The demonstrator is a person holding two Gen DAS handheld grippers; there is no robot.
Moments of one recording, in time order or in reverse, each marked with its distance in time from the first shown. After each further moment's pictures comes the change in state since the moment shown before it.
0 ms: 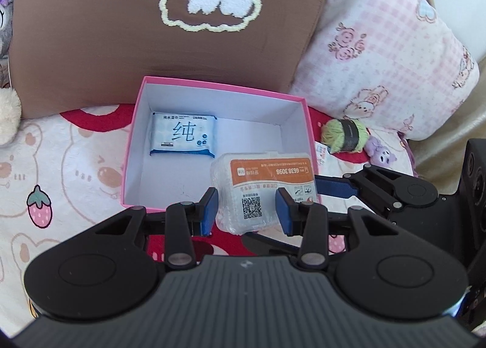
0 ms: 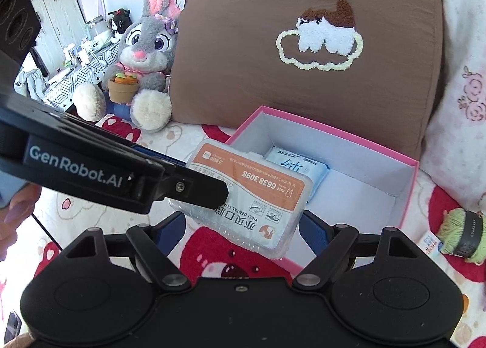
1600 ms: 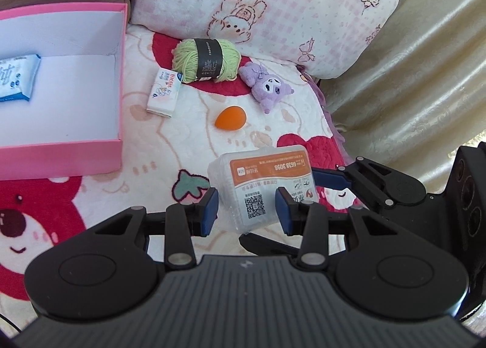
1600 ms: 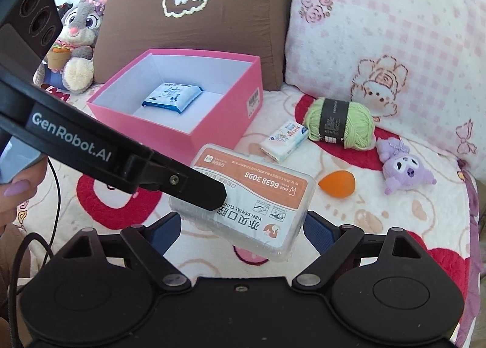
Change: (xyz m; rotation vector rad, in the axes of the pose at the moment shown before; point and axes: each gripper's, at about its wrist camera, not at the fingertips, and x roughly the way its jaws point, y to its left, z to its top) left arm 0.107 -0.164 -0.103 0.133 0.084 -0.324; right arm -0.099 -0.124 -0.180 0.044 -0.012 -0.248
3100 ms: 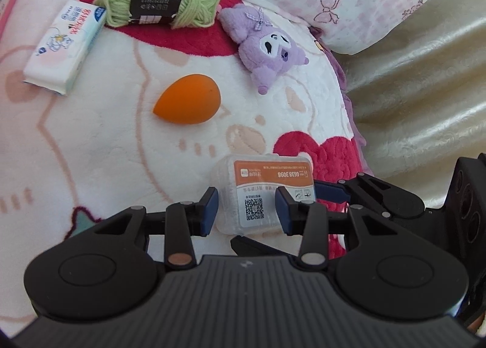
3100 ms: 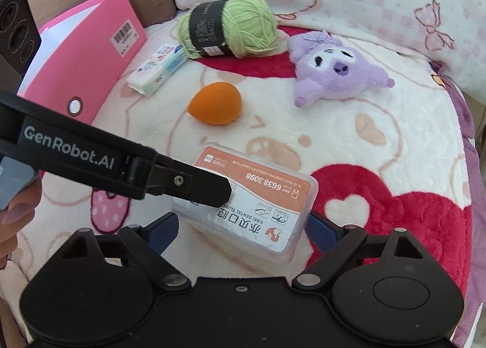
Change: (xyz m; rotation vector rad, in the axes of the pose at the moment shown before) left arm 0.200 -0.009 0.031 -0.107 0.125 -0.075; right arm 0.092 -0.144 -0.040 0.181 0.192 -0.059
